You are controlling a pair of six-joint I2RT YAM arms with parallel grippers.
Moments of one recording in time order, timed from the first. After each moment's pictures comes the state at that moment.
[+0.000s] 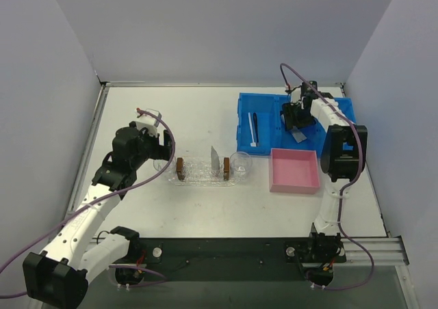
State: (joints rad) left arm -0.33 0.94 0.78 -0.21 0.03 -0.07; right arm 0.01 2.11 1.66 -0.67 -0.12 -0.22
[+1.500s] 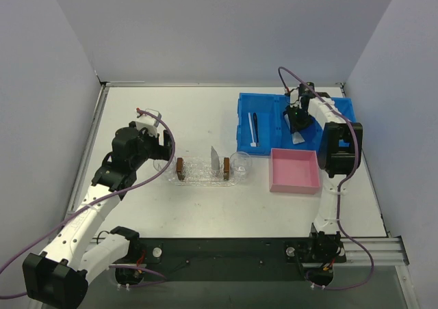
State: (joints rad) left arm -0.33 0.93 0.78 -0.21 0.03 -0.06; right arm 0.01 2.21 1.75 -0.71 -0.05 -0.24
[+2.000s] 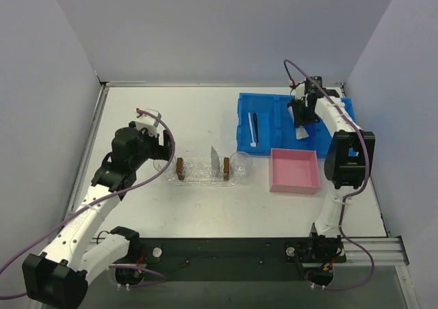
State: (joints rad) left arm -0.33 0.93 0.78 -0.21 0.03 -0.06; right arm 0.01 2.03 1.65 -0.71 -0.04 -0.23
